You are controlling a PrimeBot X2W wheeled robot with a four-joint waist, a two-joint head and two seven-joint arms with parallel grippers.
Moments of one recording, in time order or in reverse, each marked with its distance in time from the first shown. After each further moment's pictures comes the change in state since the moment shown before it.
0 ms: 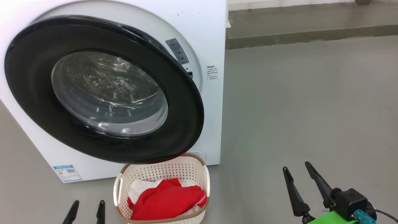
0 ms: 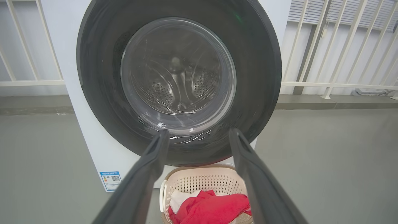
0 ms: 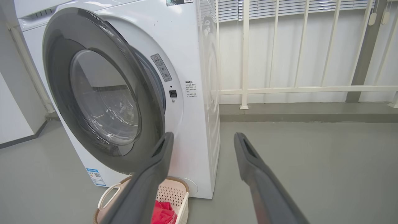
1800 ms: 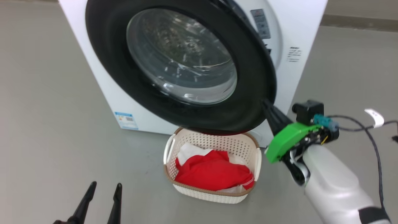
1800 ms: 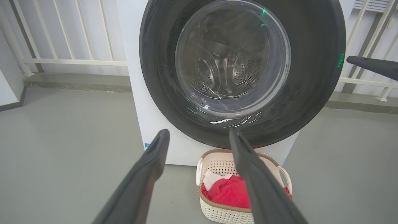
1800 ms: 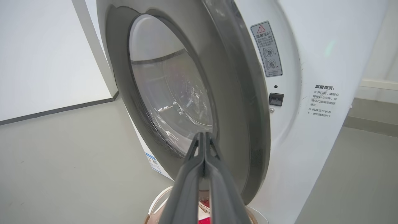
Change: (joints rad) left arm -0.110 -0.034 -0.049 0.046 0.046 -0.043 0.000; right arm -0.694 -0.015 0.284 0.652 0.226 0.000 0.000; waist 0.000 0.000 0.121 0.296
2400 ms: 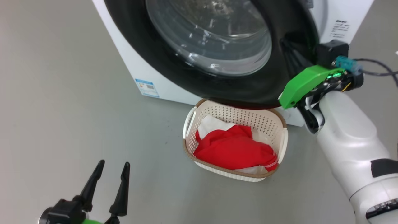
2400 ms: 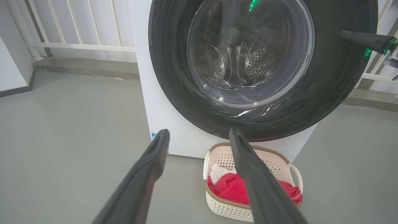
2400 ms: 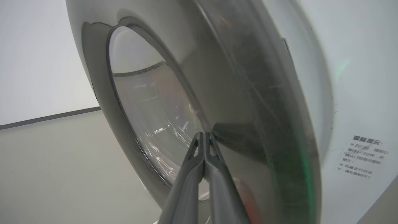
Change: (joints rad) left arm -0.116 0.000 -0.053 0.021 -0.056 0.000 0.000; right arm -0.288 -0.006 -0.119 0.158 -0.109 0.007 0.000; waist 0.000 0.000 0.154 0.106
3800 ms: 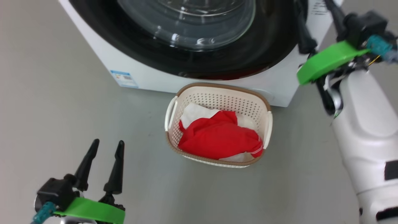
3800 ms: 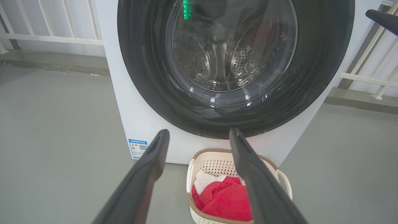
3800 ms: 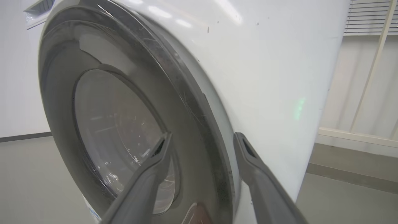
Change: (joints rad) left arm -0.124 0.020 -0.016 0.054 -0.071 0.000 0.000; right arm 0.007 -0.017 -0.173 -0.258 -0.193 0.000 0.000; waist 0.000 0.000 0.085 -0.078
